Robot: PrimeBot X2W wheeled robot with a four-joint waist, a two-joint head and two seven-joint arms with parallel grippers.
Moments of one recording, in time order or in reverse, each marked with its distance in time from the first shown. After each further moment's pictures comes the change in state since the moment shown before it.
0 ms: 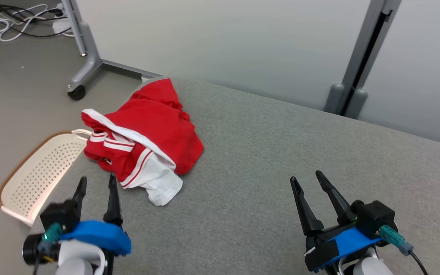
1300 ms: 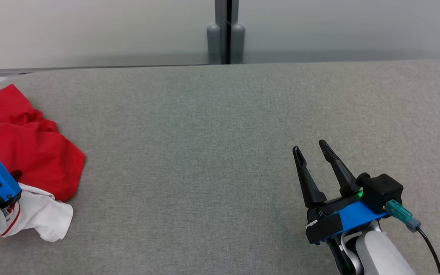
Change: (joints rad) left arm -0.426 0.343 0.159 0.354 -0.389 -0.013 0.906; right arm -0.109 -0.010 -0.006 -0.012 0.013 0.000 0.000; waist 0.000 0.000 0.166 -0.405
